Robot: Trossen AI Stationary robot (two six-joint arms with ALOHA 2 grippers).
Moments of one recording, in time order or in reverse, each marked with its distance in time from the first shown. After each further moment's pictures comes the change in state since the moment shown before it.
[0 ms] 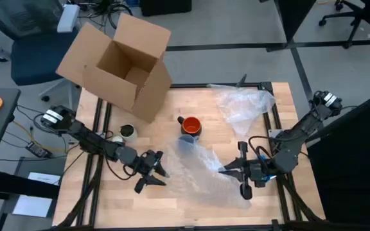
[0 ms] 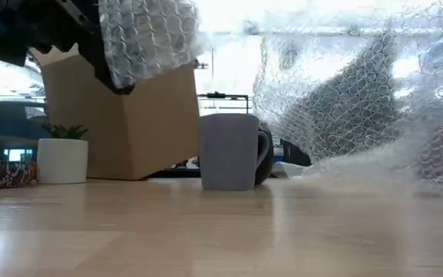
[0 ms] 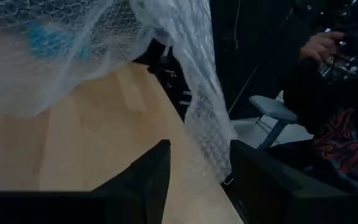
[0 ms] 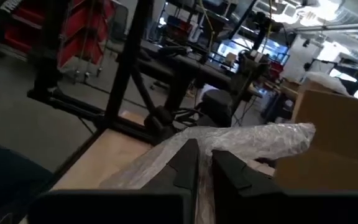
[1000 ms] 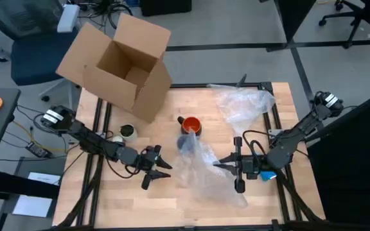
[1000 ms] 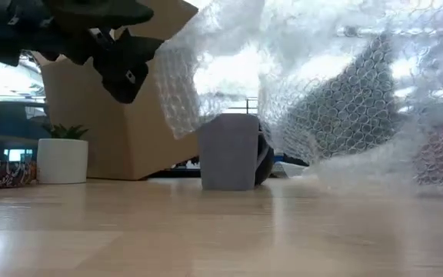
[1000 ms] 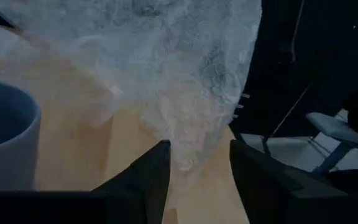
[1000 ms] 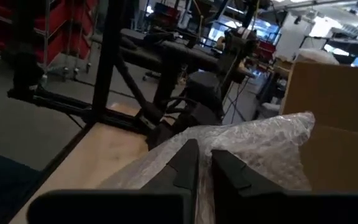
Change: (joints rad) left arm 0.001 0.003 0.000 -0.030 -0.225 0.006; right arm -0.102 0.003 -0.011 -0.034 -0.057 0.122
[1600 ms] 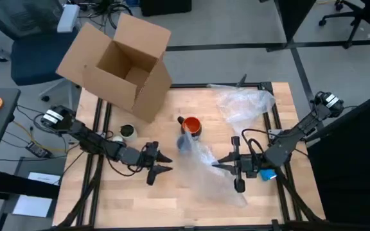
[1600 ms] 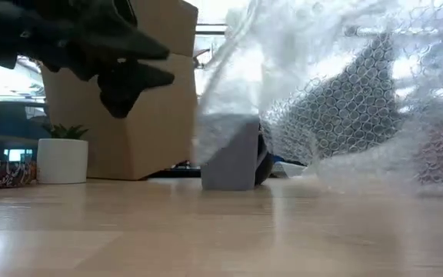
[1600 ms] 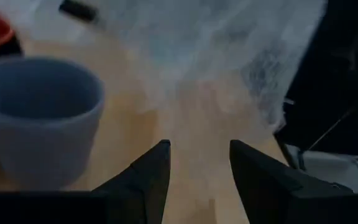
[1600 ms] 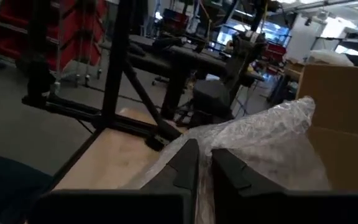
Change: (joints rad) left arm 0.033 0.001 0.000 -0.106 -0.103 -0.134; right arm -0.014 0.000 0.000 0.021 -0.087 0.002
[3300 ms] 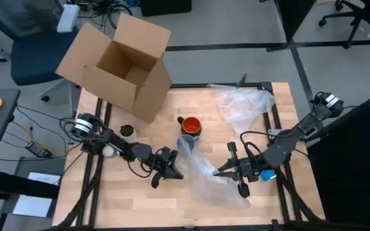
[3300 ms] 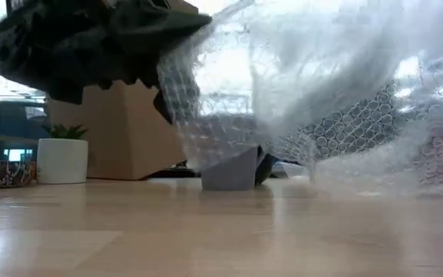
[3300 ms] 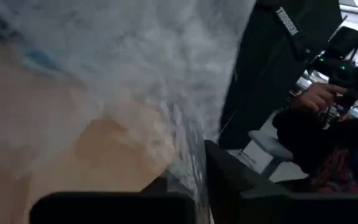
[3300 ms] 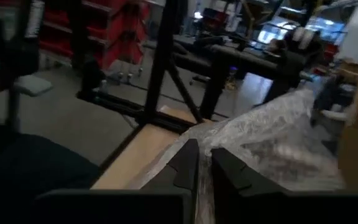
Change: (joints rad) left arm 0.111 0.338 0.127 0.487 0.472 0.034; right arm -0.004 0.000 0.000 -0.067 -0.168 0.064
